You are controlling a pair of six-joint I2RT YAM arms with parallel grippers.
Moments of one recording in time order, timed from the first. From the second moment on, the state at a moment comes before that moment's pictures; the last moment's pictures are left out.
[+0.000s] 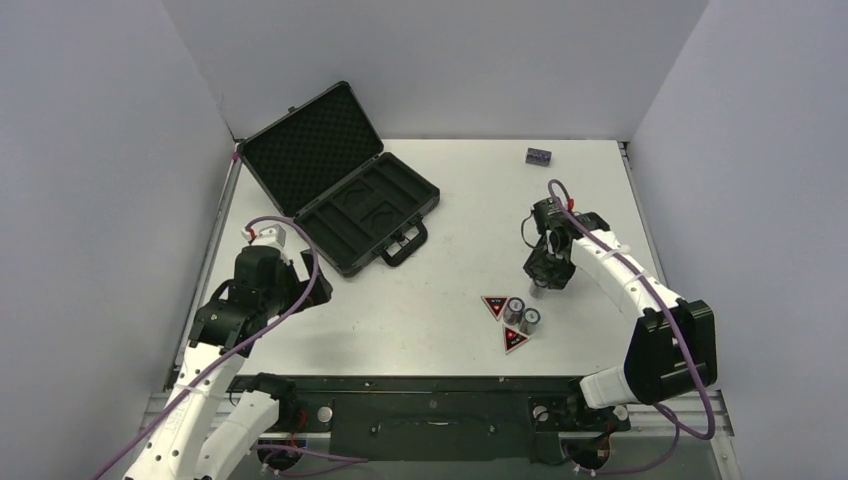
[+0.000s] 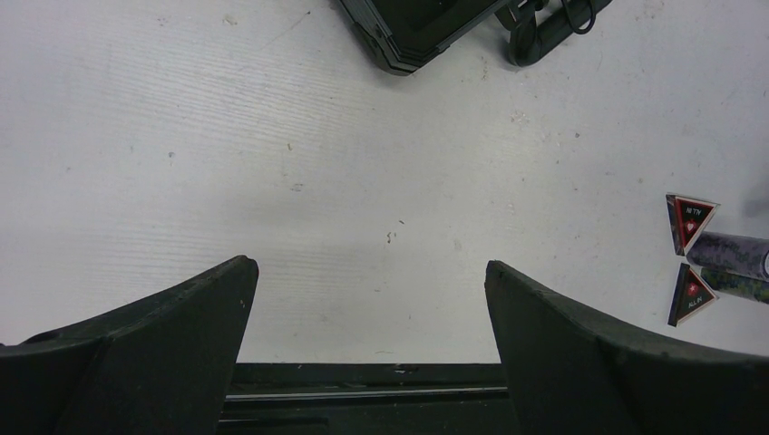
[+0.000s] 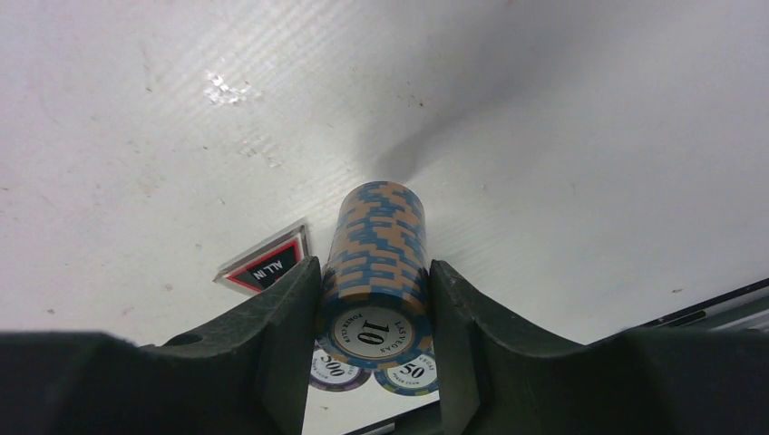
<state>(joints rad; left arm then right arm) -0.27 0.71 0.81 -0.88 -0.07 -0.54 0.28 1.42 1.03 -0.94 0.22 0.83</state>
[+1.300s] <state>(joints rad) -0.26 0.54 0.77 -0.81 -0.10 -0.54 0.13 1.46 1.52 -1.00 -0.11 0.90</state>
